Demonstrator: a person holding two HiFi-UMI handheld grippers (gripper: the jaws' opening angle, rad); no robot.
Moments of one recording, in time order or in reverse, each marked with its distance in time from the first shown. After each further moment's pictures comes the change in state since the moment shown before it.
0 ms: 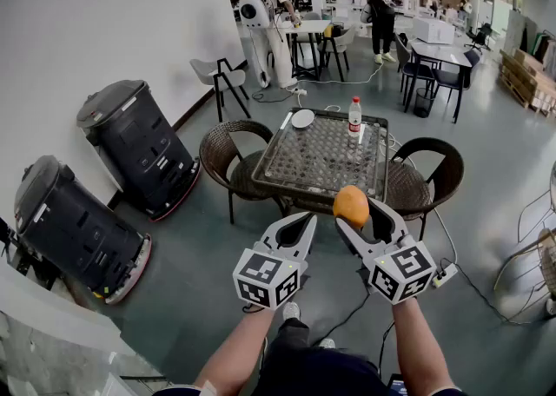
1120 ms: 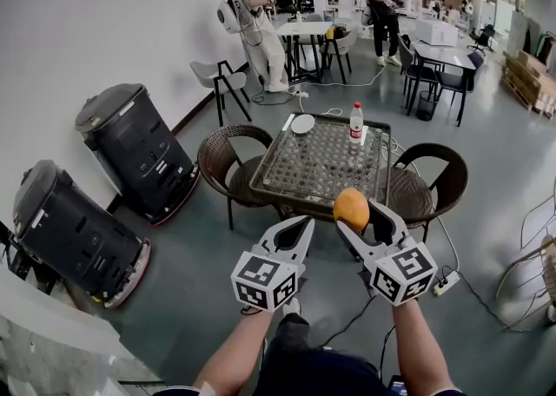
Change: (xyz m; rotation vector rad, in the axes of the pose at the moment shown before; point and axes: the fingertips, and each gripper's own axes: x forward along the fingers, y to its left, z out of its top) left arm 0.034 0.022 -0.011 0.001 0.014 0.011; right arm 0.025 -0.033 -0.009 0.000 0.004 0.022
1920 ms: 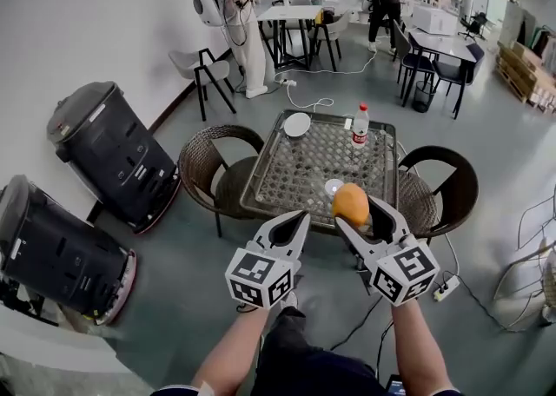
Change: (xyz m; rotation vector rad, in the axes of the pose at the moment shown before) left arm 0.101 0.129 -0.007 -0.050 0.021 -0.042; right arm 0.136 -0.071 -0.015 0.016 0.026 -0.045
